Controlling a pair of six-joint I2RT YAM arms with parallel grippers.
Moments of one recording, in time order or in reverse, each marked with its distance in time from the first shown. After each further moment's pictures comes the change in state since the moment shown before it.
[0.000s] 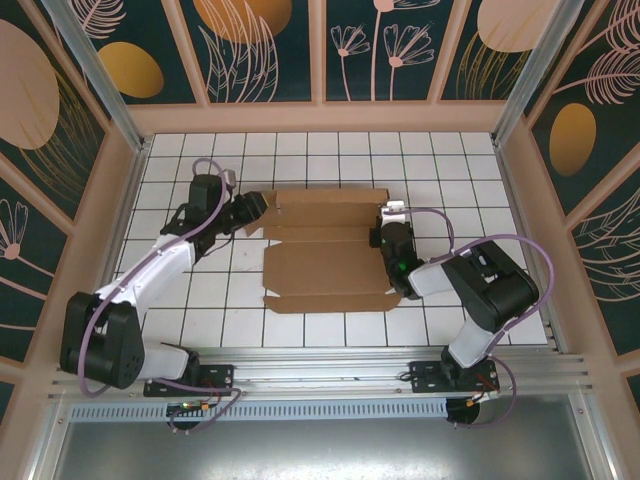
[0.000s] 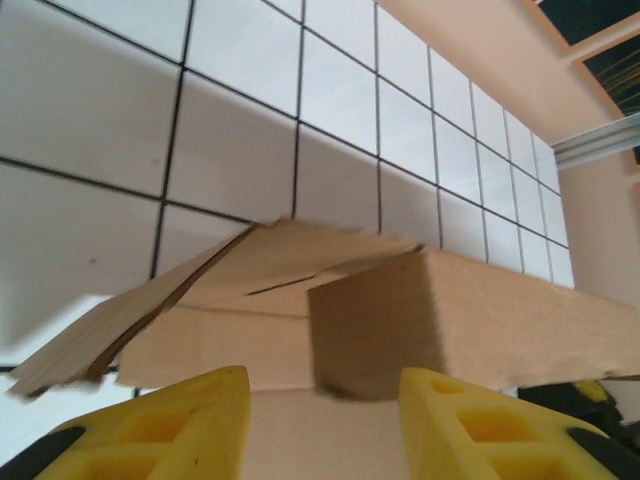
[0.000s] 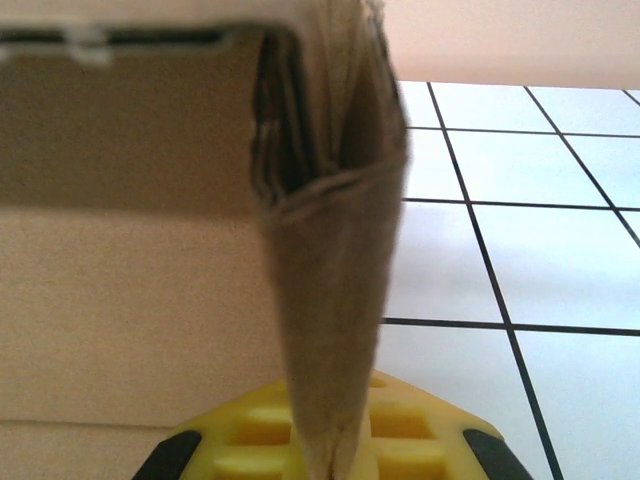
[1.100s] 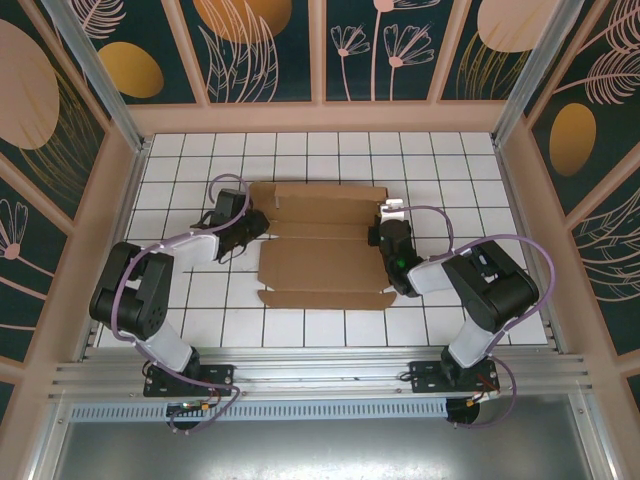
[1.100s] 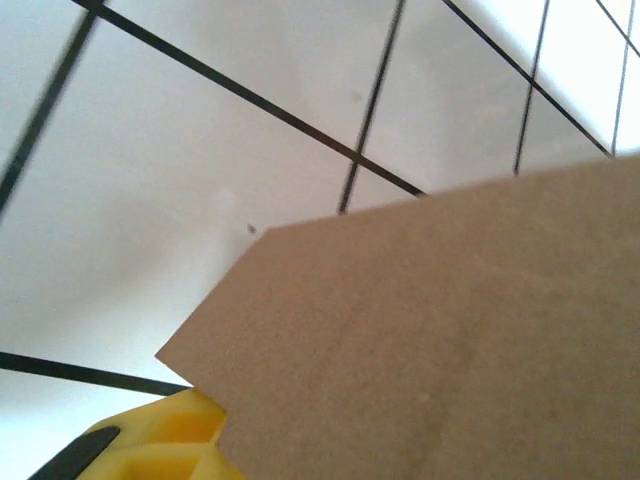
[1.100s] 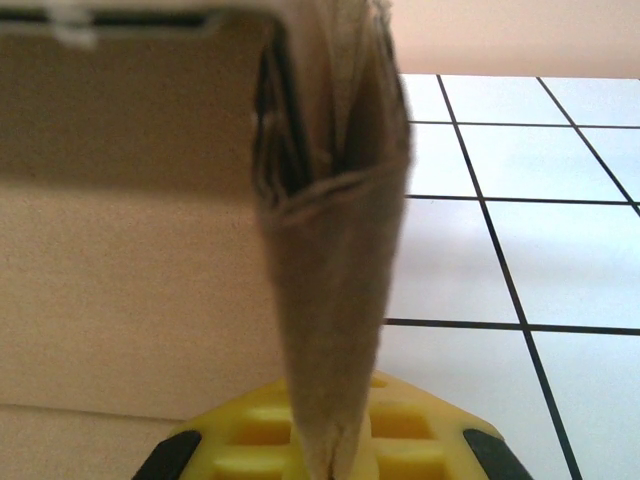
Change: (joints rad) left arm -0.029 0.307 -0.025 0.132 -0.201 -0.105; right arm 0.000 0.000 0.022 -0.036 -0.018 0.024
